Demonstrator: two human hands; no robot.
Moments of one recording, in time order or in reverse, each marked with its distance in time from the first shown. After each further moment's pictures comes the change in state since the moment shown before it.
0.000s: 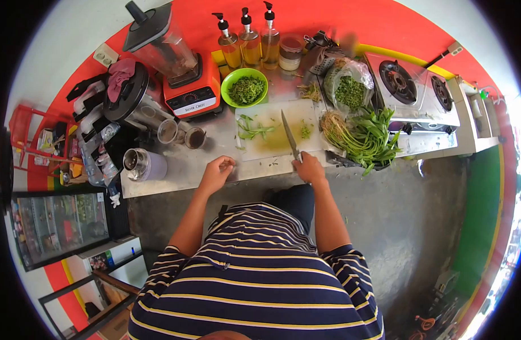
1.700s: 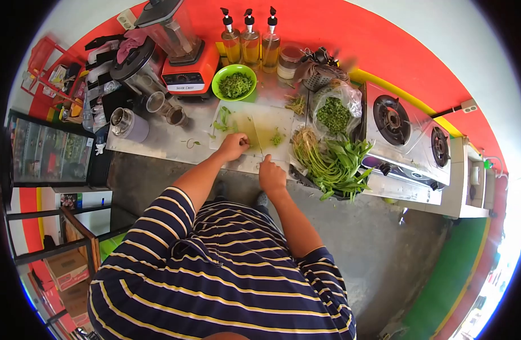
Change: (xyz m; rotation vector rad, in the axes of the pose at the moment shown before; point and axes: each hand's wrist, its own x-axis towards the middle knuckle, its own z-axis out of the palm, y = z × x) left_hand 0.106 0.046 0.148 0.120 0.113 -0.114; right_hand -0.006 0.009 -0.033 -0.307 -0.025 -0.328
